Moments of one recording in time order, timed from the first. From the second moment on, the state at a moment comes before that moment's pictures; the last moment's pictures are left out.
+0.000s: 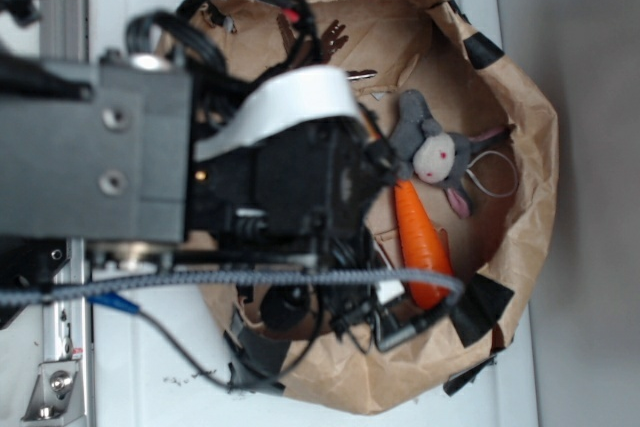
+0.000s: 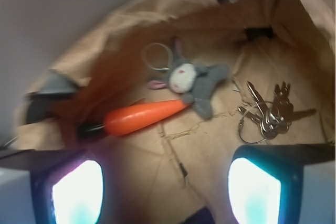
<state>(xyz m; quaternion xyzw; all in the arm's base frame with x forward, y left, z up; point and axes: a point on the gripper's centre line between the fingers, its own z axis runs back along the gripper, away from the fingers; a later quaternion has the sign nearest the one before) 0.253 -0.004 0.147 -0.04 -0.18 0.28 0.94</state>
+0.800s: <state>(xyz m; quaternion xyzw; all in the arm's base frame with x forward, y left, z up) 0.249 0.036 0.098 0.04 -0.17 0.31 0.93</state>
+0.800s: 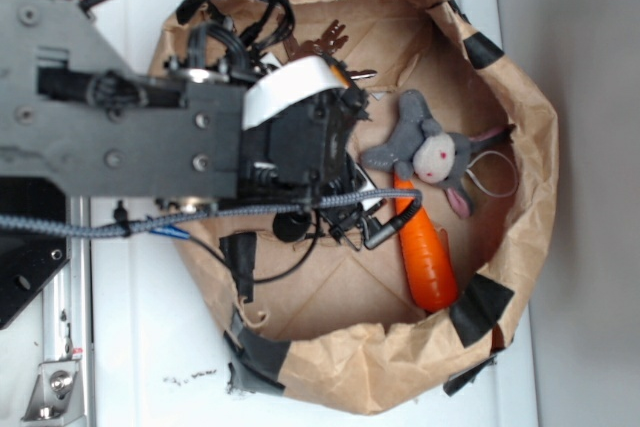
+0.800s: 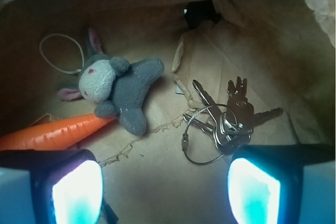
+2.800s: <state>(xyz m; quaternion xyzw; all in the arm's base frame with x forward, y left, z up) 0.246 0.070 0.035 0.03 -0.18 0.26 0.95</state>
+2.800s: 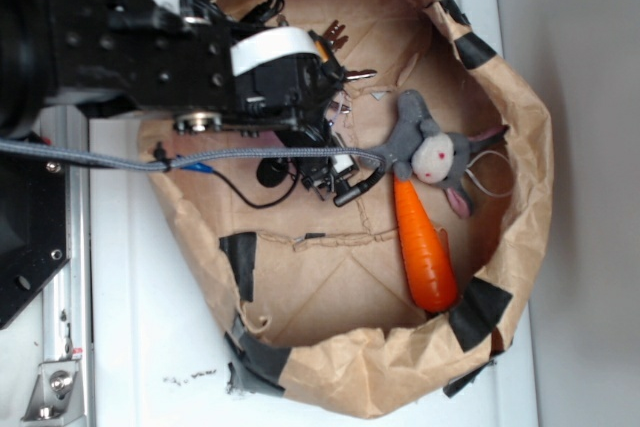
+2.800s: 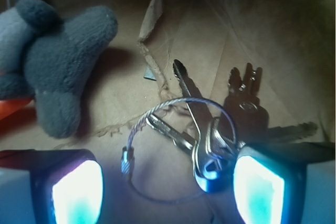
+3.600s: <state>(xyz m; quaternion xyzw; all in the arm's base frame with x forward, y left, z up) 0.273 0.068 0.016 0.06 -0.22 0.27 0.94</state>
